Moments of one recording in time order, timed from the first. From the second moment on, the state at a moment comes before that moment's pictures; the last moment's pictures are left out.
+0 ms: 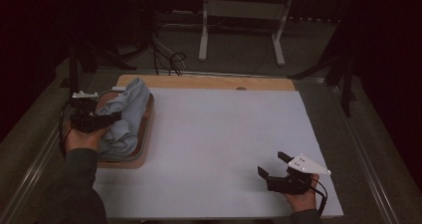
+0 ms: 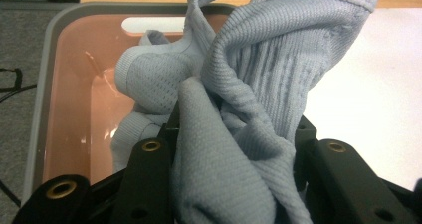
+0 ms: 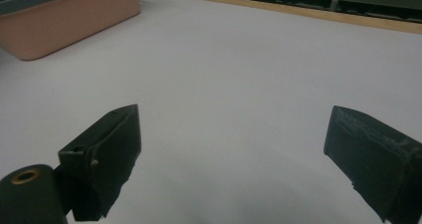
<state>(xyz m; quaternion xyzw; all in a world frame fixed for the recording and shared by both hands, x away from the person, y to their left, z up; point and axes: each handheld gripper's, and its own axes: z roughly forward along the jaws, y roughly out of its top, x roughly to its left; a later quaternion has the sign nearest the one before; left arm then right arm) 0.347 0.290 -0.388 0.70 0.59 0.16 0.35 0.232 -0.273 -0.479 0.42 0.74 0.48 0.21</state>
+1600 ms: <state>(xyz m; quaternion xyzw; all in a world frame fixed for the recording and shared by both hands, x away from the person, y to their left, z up) 0.342 0.288 -0.357 0.69 0.57 0.17 0.40 0.232 -0.273 -0.479 0.42 0.74 0.48 0.21</state>
